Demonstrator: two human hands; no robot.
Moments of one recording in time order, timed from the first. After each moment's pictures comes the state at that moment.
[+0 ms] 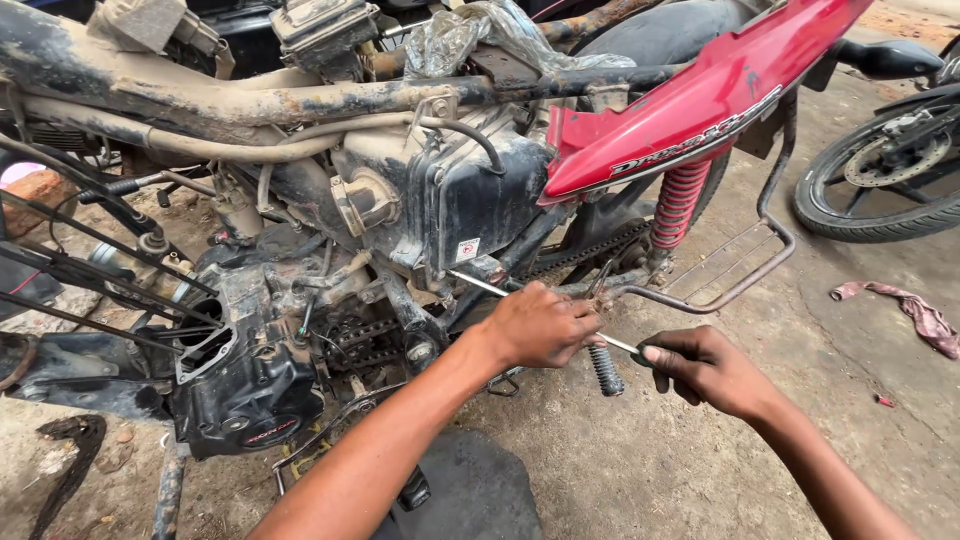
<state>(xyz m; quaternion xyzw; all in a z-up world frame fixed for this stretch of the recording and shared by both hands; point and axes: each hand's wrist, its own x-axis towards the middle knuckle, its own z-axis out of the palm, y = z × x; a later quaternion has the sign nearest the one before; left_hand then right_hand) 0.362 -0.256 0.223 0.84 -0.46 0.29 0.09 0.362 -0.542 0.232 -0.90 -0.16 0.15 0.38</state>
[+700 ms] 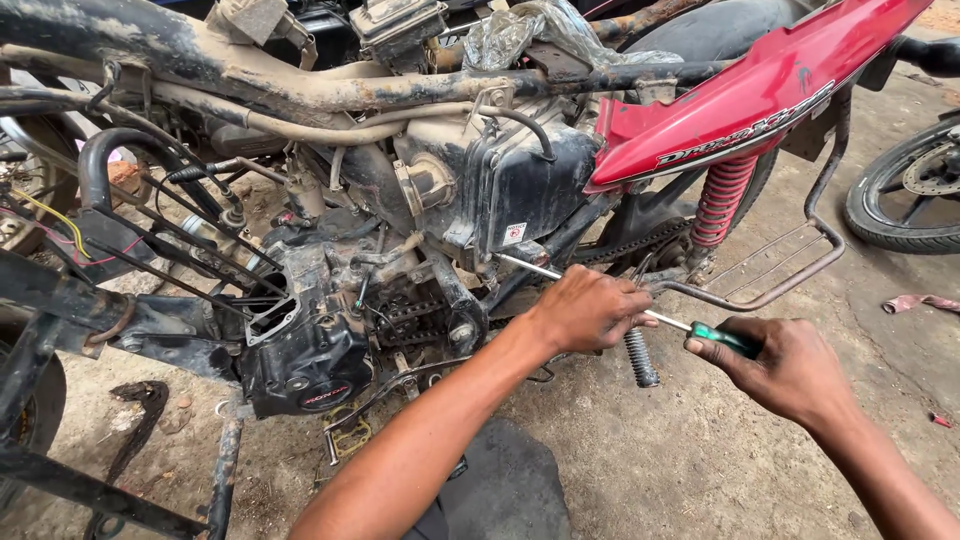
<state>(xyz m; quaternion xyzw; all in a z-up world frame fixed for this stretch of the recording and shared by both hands) 0.338 -0.264 0.236 0.85 -0.40 0.27 0.19 0.305 -0.524 0.281 -0.98 -0.09 -0.03 0.15</state>
